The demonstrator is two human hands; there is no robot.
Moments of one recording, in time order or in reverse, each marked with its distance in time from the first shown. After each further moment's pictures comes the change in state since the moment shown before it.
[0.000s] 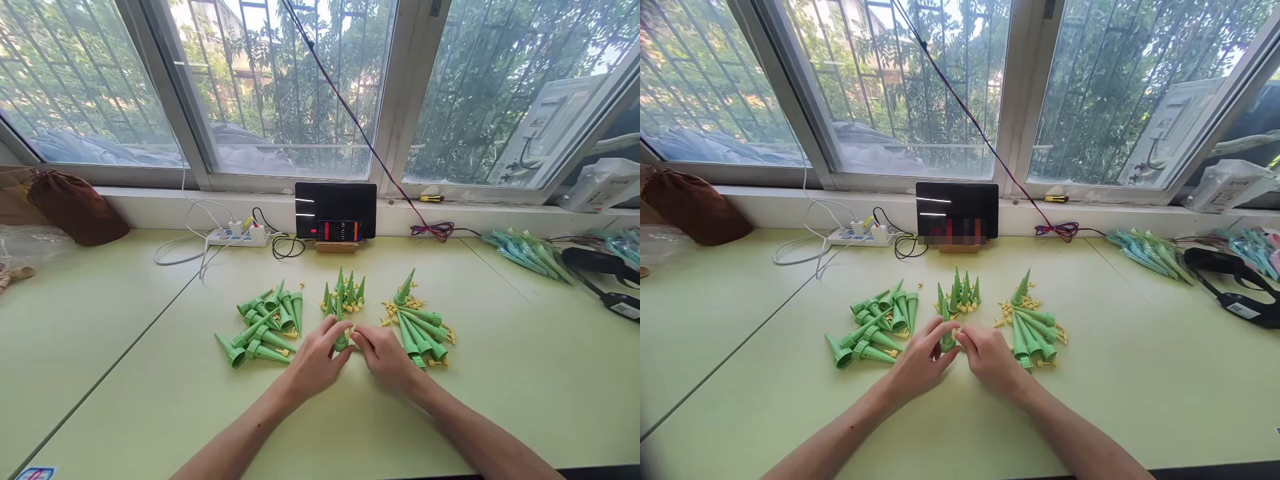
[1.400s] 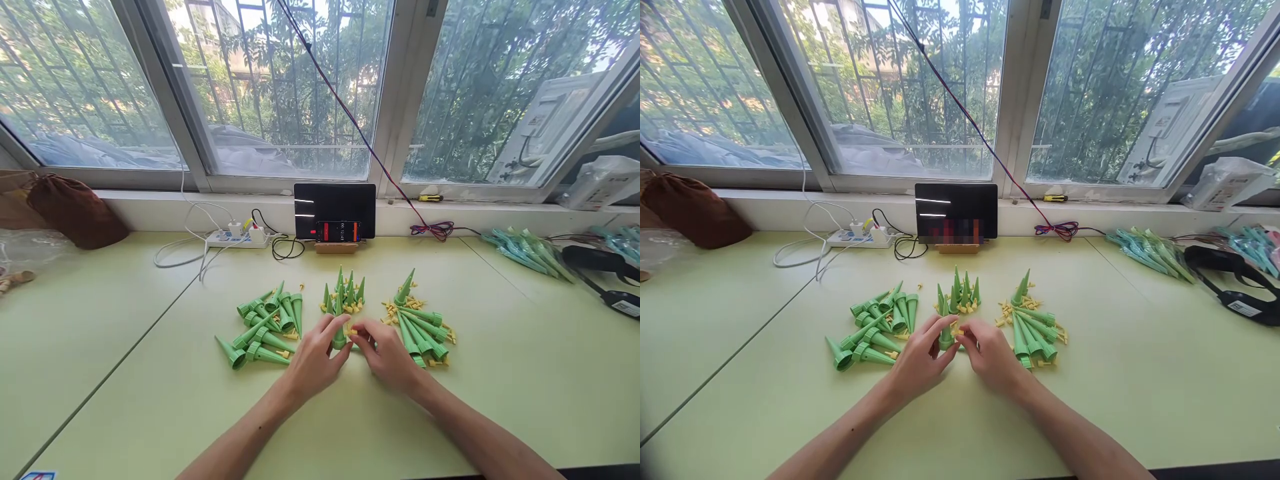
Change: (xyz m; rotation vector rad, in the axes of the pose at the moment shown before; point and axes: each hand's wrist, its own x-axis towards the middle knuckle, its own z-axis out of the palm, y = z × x) left_hand 0.002 0.001 -0.001 0.013 0.049 -0.045; right_hand 0.001 -0.001 -0.002 0.130 0.053 0.024
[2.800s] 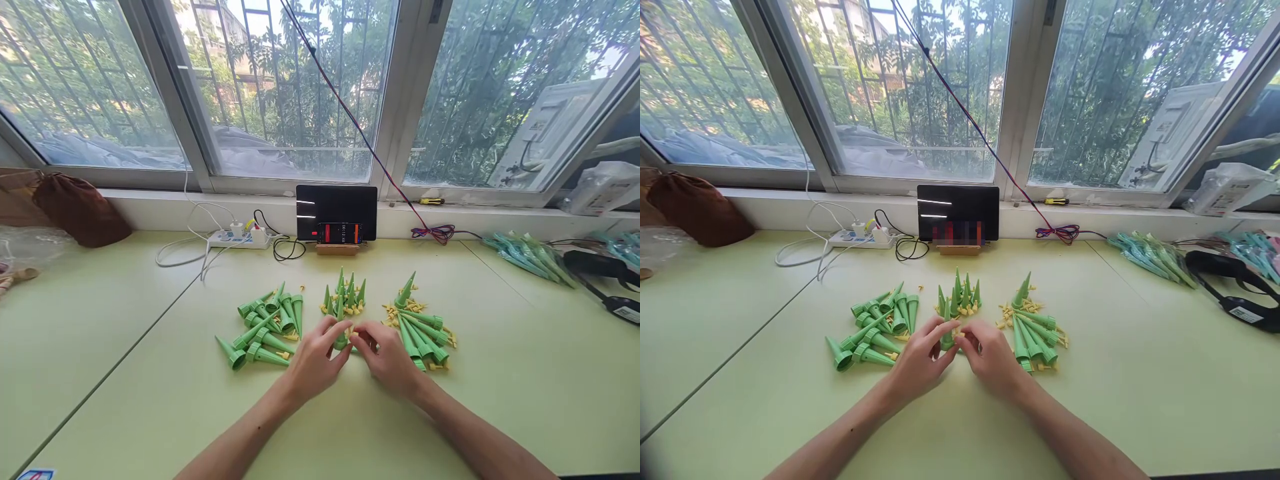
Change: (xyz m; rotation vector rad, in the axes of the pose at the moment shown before) left_hand 0.000 -0.005 0.001 0.019 0.031 0.075; right_hand 0.001 -0.005 -0.002 -0.014 0.004 0.009
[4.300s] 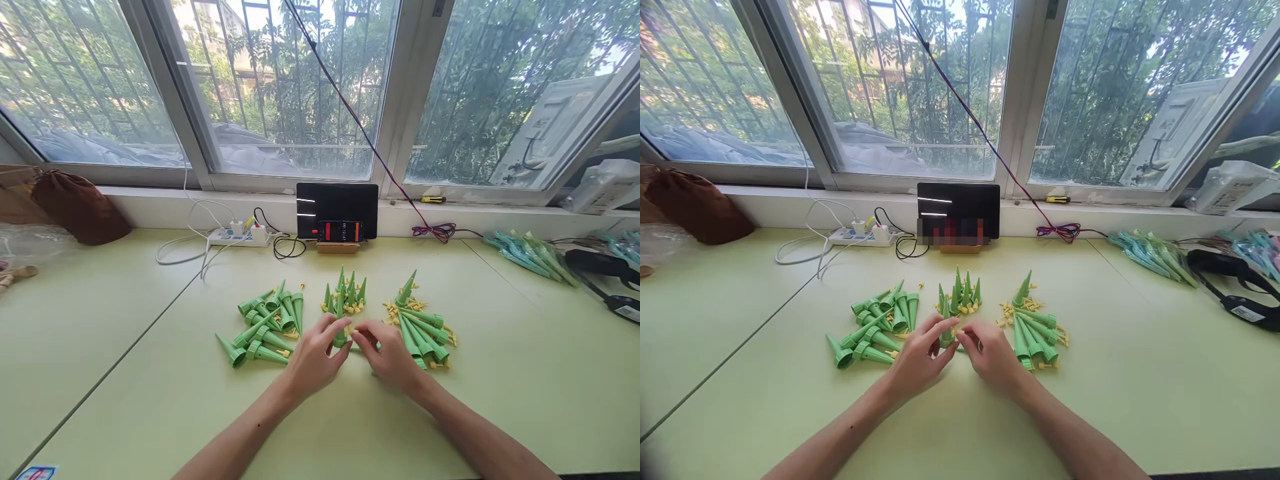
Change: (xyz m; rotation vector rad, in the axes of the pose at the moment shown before) left_hand 0.000 -0.003 -0.001 0.018 0.035 0.038; right_hand 0.001 -0.001 -0.001 -0.007 0.040 -0.048
